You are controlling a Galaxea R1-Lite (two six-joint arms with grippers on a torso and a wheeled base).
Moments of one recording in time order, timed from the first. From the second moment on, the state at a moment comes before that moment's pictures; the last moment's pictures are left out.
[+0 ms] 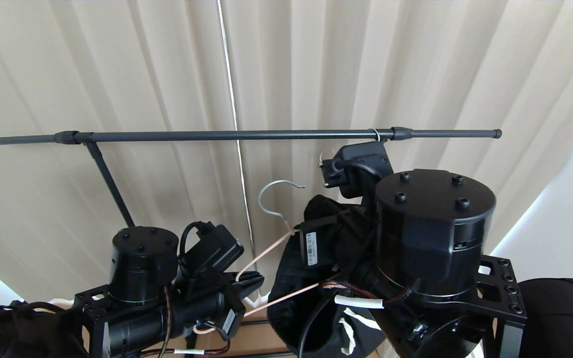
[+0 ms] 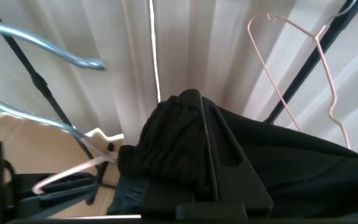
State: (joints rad) left arm -0.61 1.75 -0.44 -0.87 -0.19 0.21; right arm 1.06 1.79 -0.96 -0.63 -0.80 0.15
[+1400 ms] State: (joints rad) left arm -0.61 1.73 -0.42 -0.93 -0.14 0.20; right arm 1.00 1.77 -0.97 -0.66 -0.83 0.15
